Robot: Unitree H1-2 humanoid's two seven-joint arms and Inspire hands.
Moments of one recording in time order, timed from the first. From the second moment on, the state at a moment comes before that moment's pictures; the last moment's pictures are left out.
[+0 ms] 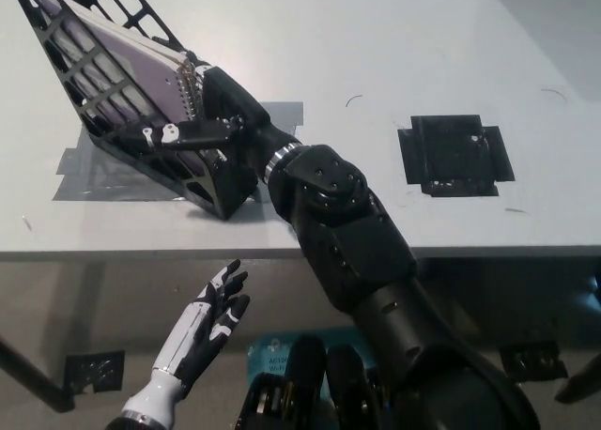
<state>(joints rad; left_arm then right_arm) -0.08 0.14 -0.12 0.08 0.08 -0.10 -0.14 -1.02 0.26 0.05 0.80 0.14 0.06 0.22</state>
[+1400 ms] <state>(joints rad) -0.11 0.15 -0.13 0.08 0.09 -0.10 -0.16 -1.12 0.23 0.14 0.87 -0.02 0.15 0.09</state>
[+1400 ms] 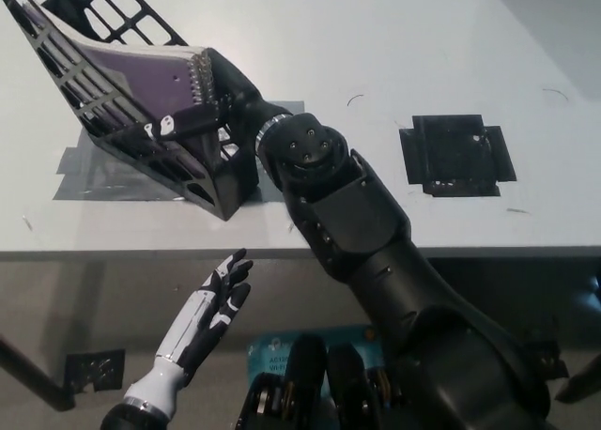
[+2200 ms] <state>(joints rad) -0.11 0.16 -0.13 0.09 0.10 -0.10 -0.16 -1.03 0.32 -0.14 0.57 0.16 0.22 0.04</state>
